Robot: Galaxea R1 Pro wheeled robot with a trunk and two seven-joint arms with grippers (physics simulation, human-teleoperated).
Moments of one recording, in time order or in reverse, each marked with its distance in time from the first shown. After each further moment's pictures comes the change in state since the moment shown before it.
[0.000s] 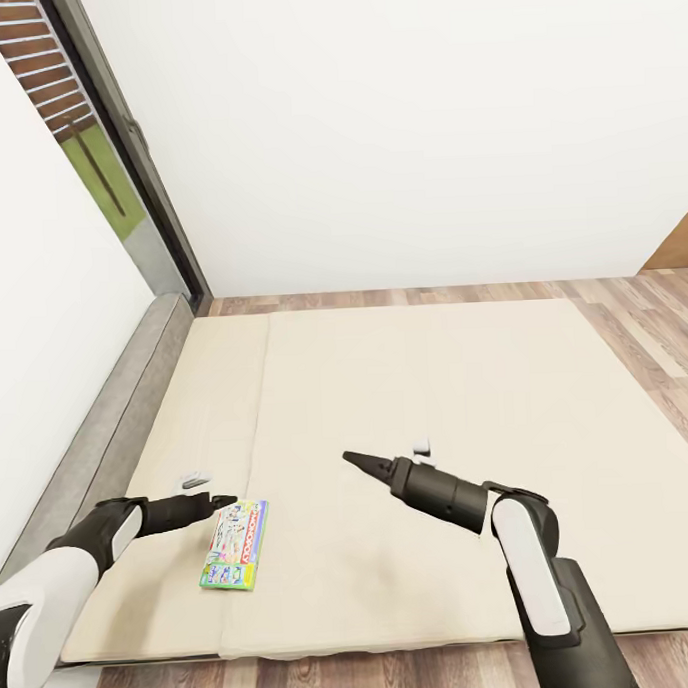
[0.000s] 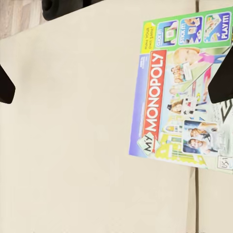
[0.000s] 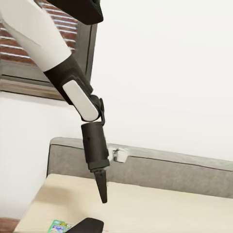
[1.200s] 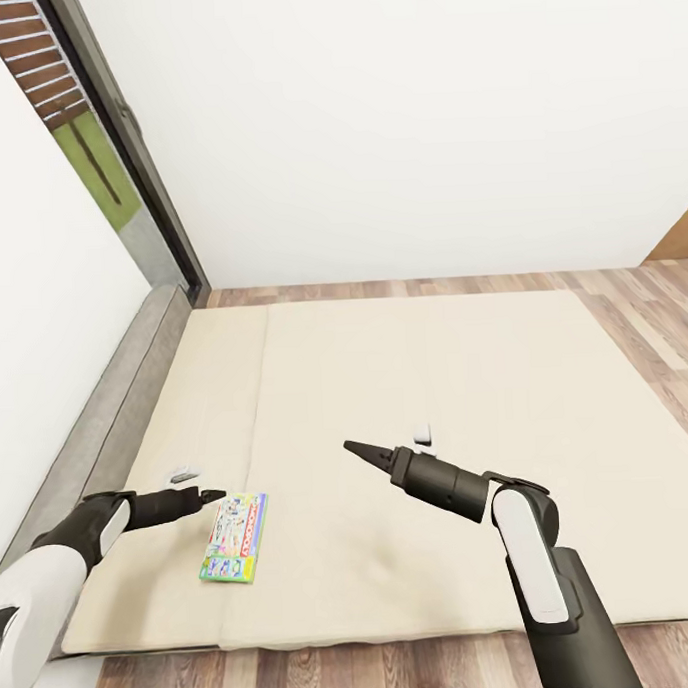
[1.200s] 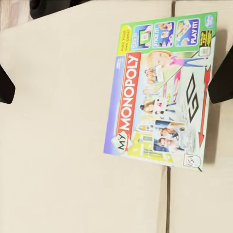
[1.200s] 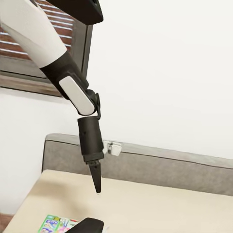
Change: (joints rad) left arm 0.002 0.030 0.002 -0.050 -0.008 0.031 0.010; right arm -0.030 -0.005 -0.001 0.000 0.003 -0.014 0.000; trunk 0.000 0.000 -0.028
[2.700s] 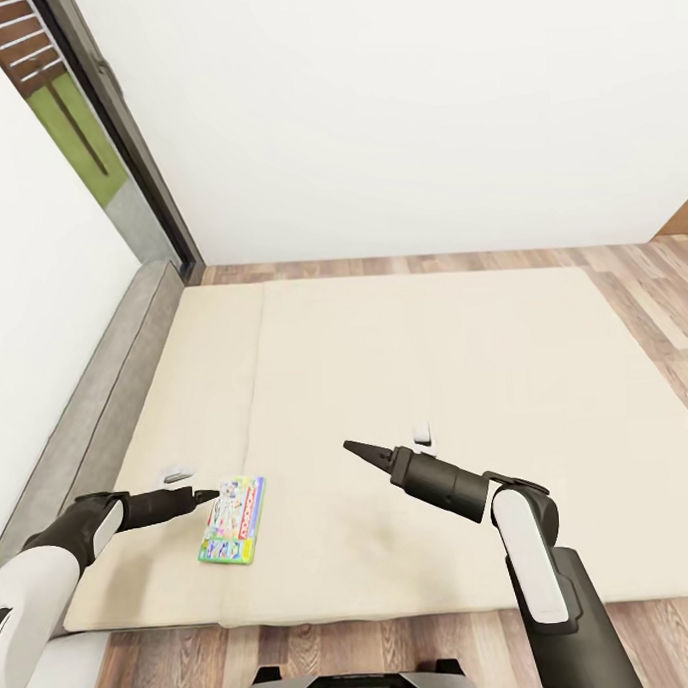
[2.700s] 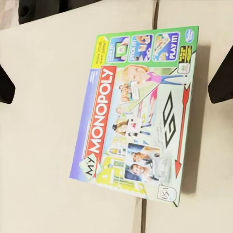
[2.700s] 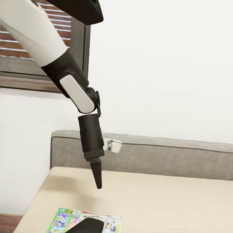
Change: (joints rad) left arm 0.000 0.018 -0.001 0.000 -0.002 -0.013 0.009; right arm 0.000 0.000 0.001 0.000 0.000 -0.001 -0.001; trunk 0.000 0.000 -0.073
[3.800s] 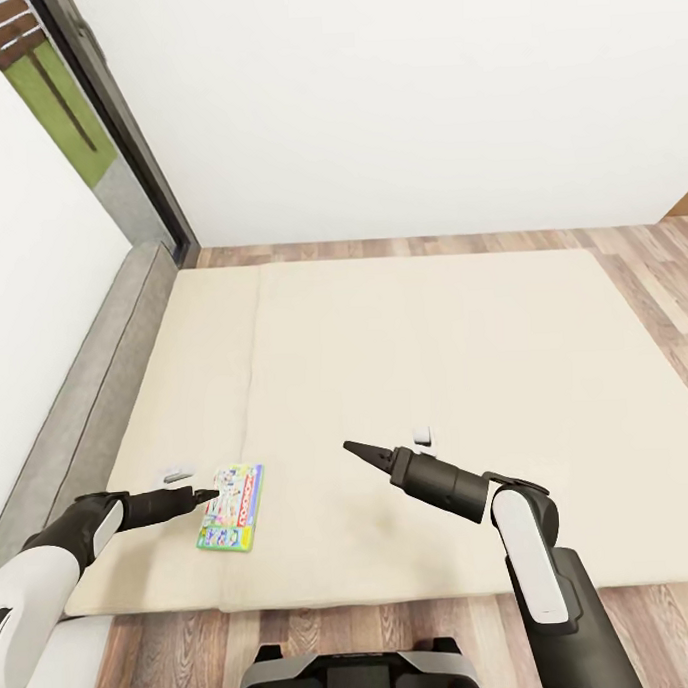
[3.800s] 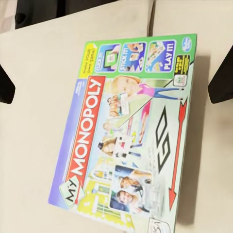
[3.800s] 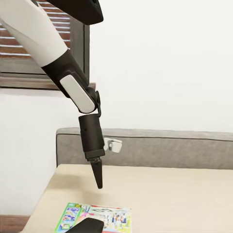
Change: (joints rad) left arm 0.000 0.000 0.000 0.000 0.000 -0.005 0.000; right arm 0.001 0.000 0.000 0.000 0.000 0.000 0.000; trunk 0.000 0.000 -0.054
